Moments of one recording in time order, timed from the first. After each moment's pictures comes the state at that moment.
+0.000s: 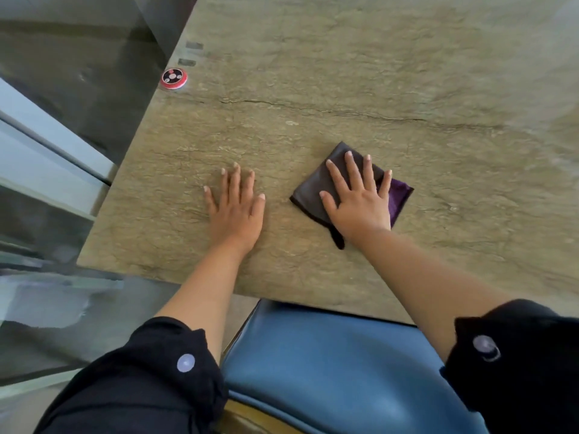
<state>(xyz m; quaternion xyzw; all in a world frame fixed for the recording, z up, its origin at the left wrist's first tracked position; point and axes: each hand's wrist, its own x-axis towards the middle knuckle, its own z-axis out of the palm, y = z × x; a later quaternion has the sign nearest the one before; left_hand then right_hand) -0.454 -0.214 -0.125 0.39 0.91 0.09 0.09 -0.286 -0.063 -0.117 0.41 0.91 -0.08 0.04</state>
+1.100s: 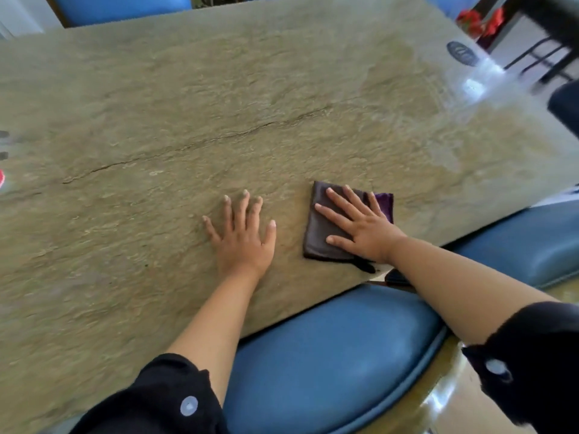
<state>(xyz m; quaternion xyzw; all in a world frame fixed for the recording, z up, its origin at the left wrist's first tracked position) -0.334 -0.129 -0.124 0.60 0.79 0.05 0.12 -0.091 -0.063 -0.108 0.43 0.89 -0.10 0.11</state>
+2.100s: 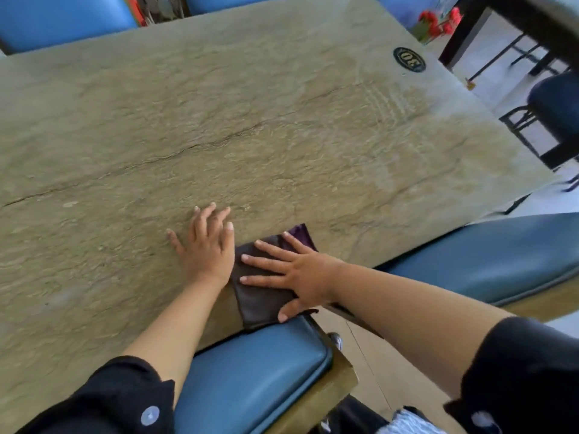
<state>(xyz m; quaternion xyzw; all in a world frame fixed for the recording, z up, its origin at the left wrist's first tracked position) -0.240 -0.075 -0.123 0.56 0.81 0.11 0.12 -0.032 -0.052 -0.101 0.14 0.96 -0.11 0.19</state>
